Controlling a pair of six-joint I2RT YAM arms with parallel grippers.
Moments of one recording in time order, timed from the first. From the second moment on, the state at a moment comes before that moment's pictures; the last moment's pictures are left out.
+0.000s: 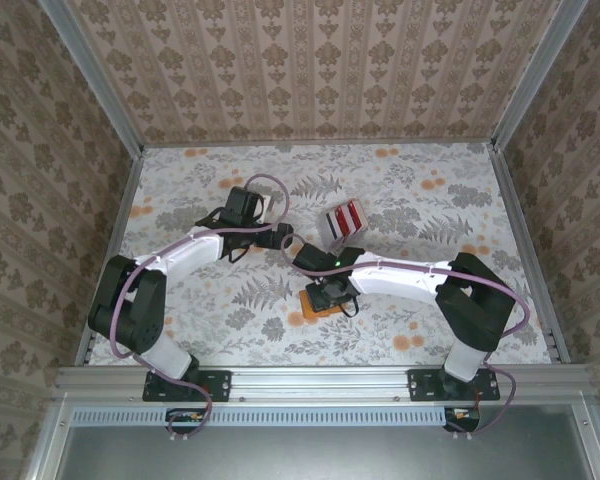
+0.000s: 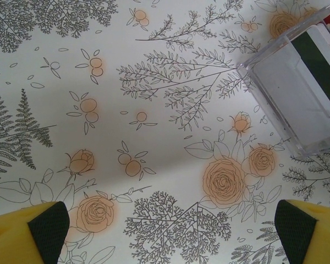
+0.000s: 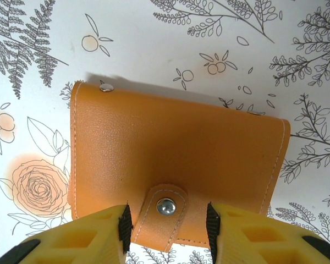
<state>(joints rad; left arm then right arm) -0.50 1.58 0.98 -0.28 0.12 -0.23 0.93 1.72 1.11 -0.72 0.09 0.58</state>
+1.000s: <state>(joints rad) -0.50 1.44 0.90 -0.28 0.08 -0.26 0.86 1.68 1.15 -0.60 0.15 0.36</state>
